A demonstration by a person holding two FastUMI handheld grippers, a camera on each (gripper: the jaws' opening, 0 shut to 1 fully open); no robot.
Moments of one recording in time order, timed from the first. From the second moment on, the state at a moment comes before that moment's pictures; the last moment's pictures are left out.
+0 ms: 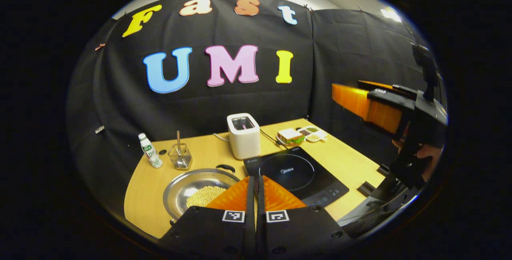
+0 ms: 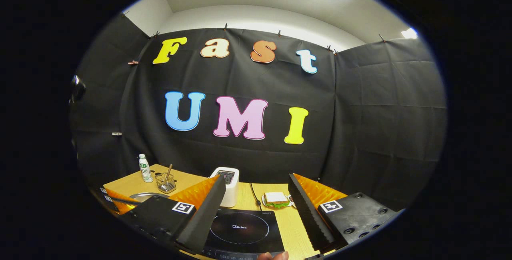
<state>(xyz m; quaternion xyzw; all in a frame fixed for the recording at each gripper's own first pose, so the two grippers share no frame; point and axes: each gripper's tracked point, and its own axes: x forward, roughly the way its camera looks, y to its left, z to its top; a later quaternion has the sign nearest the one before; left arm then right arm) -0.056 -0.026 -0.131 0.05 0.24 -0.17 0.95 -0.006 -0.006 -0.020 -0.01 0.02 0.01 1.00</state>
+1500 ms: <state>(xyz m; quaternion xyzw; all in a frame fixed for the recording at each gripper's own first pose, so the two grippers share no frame) -0.088 0.138 -0.334 0.03 0.59 -0.13 0.80 -0.005 -0.035 -0.040 -0.02 0.04 -0.01 1.00</state>
